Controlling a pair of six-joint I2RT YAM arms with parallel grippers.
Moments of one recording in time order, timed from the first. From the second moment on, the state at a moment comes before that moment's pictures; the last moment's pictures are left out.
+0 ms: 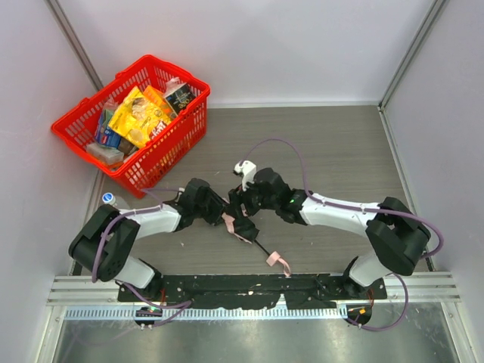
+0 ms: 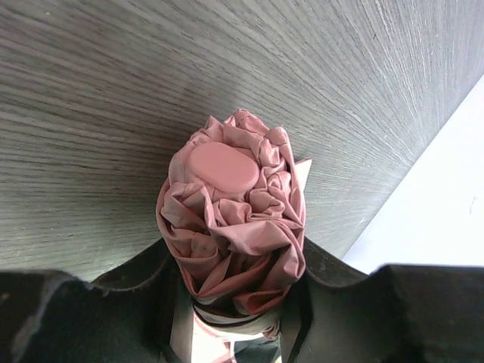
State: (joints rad) left arm -0.58 1.47 0.53 0.13 0.15 -1.37; right arm 0.84 1.51 0.84 0.12 -0.23 0.26
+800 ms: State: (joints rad) left arm -0.57 1.54 0.67 -0.07 0.15 -1.40; right arm 1.16 1.82 0.94 0.12 0.46 0.02
